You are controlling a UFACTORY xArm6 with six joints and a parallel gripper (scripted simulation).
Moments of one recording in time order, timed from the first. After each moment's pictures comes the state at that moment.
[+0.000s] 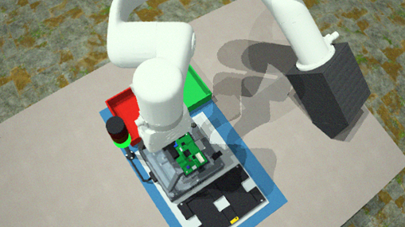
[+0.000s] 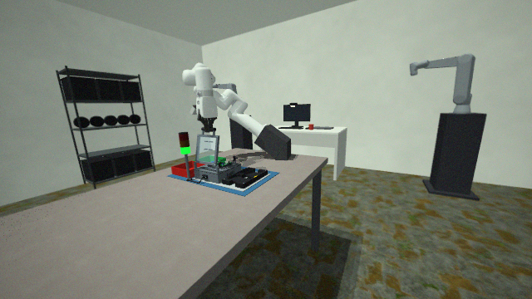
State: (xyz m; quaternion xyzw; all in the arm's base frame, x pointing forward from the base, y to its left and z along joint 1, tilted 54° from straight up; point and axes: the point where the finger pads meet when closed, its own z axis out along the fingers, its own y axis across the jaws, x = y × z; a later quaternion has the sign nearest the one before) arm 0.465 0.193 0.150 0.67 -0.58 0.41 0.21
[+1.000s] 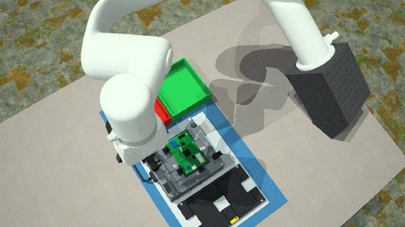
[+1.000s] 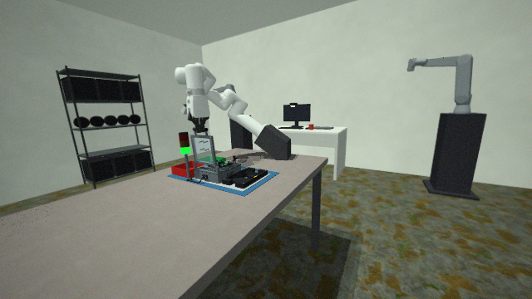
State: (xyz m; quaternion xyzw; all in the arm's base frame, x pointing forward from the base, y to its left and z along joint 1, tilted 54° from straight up) arm 0.514 0.209 0.162 0.67 -0.58 0.41 0.21
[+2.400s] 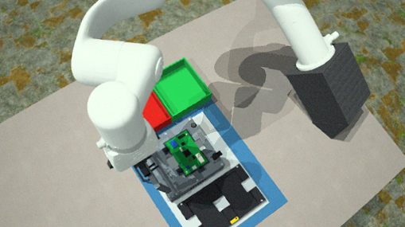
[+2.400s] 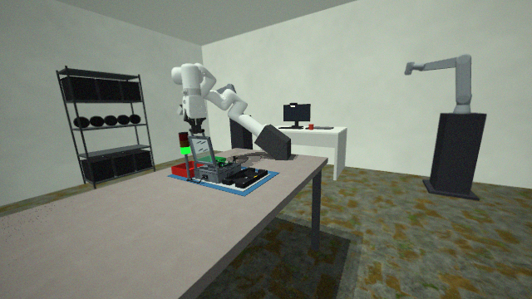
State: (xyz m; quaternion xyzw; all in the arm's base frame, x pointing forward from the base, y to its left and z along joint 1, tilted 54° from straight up) arm 0.535 0.212 0.165 0.67 -0.58 0.41 0.21
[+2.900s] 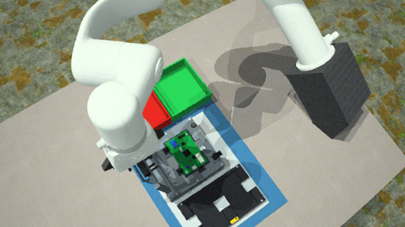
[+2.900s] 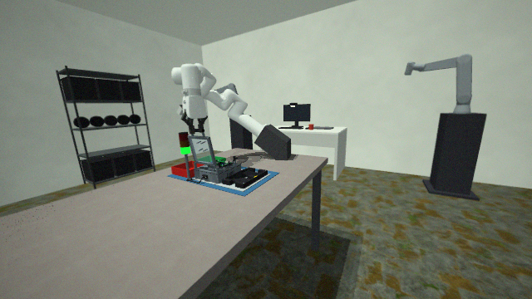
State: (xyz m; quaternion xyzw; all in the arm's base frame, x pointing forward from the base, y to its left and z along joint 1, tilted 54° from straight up) arm 0.536 0.212 0.165 0.67 -0.58 0.41 0.21
